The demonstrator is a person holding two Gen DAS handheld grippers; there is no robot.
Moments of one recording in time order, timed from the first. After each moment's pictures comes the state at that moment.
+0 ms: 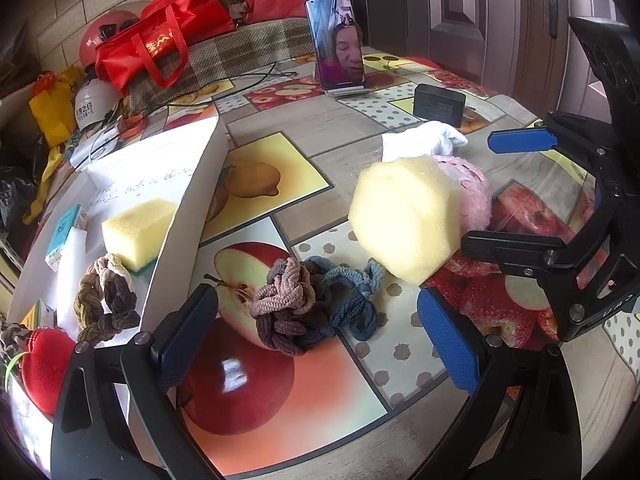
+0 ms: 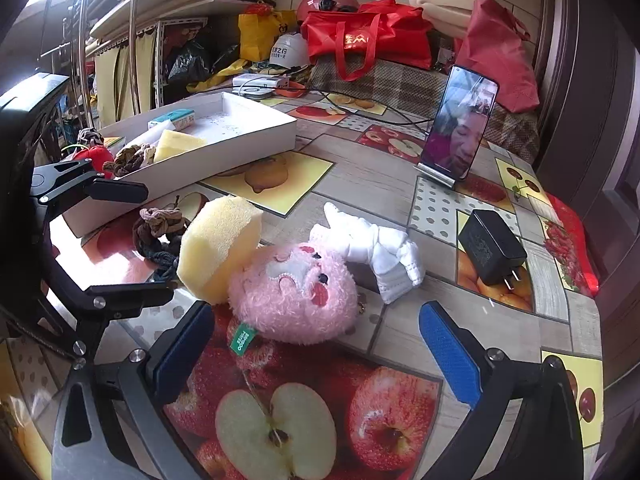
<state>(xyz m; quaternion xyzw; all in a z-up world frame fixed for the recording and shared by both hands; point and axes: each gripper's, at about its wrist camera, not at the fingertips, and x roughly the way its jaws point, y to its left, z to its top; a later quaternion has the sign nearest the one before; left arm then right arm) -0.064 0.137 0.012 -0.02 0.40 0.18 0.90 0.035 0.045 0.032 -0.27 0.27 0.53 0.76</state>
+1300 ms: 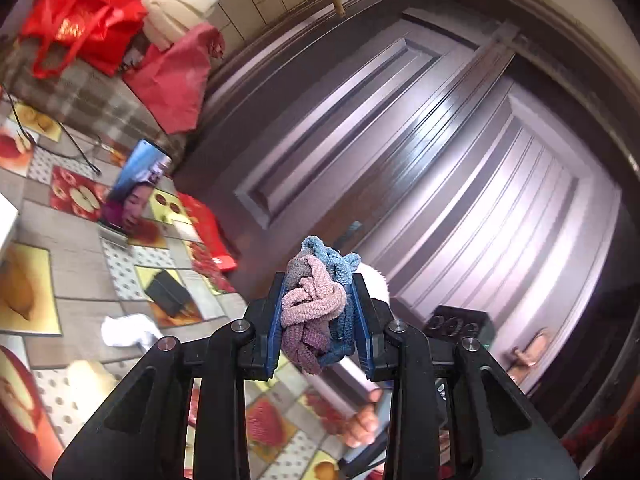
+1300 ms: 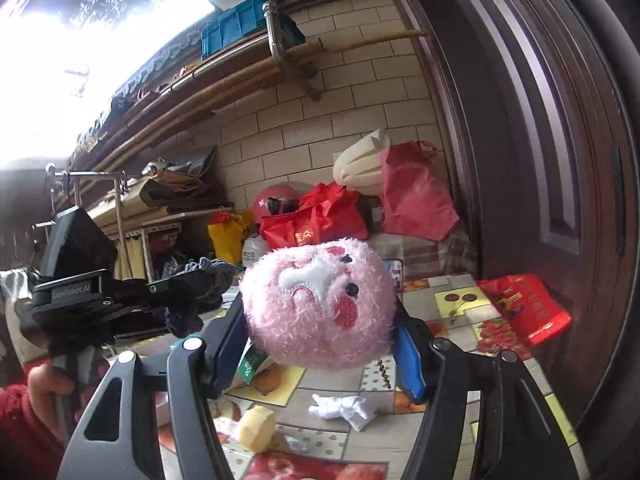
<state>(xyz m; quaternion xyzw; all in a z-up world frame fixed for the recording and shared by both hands) -0.078 0.154 0.164 -0.39 0.08 -0.21 0.89 0.052 -0.100 0.164 0.10 0.13 0.58 0.80</state>
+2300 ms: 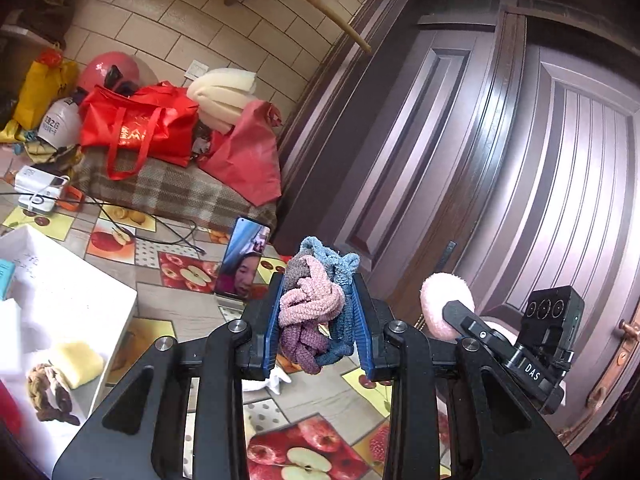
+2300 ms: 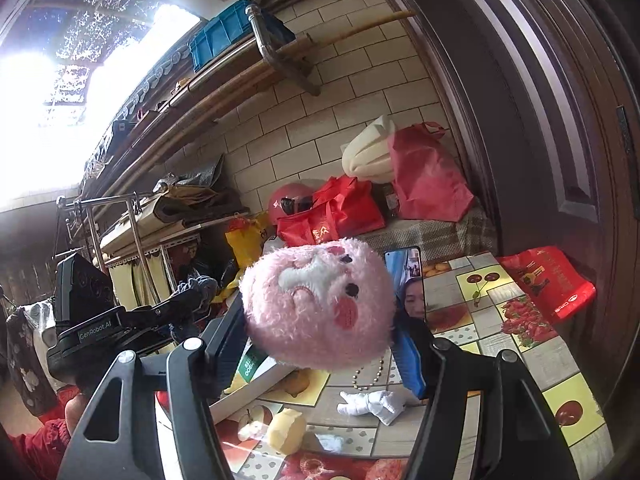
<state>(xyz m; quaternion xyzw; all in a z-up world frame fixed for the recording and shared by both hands) -0.119 0.151 0.167 -0.24 0.05 0.03 0.97 0.041 -0.085 0.170 0.07 0.12 0.56 0.81</state>
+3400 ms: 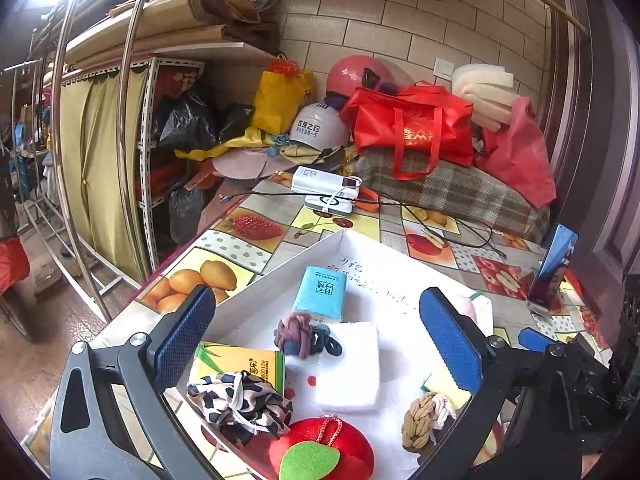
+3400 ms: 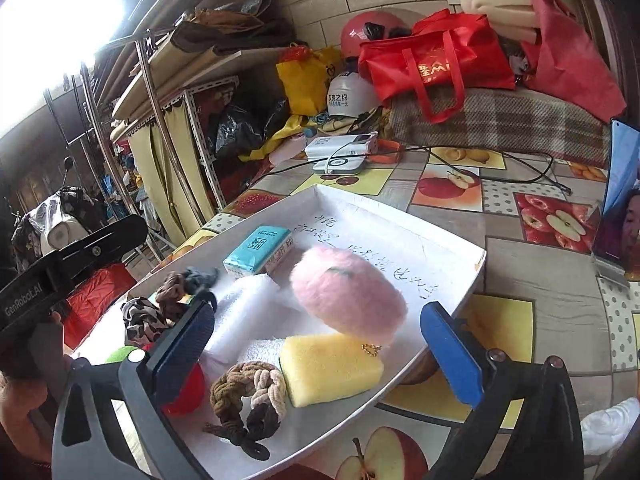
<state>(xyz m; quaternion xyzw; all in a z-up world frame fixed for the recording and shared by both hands) -0.210 0.303 0.094 -0.20 0.15 0.45 0.86 -0.021 0.191 0.073 -0.11 0.26 0.62 0.73</state>
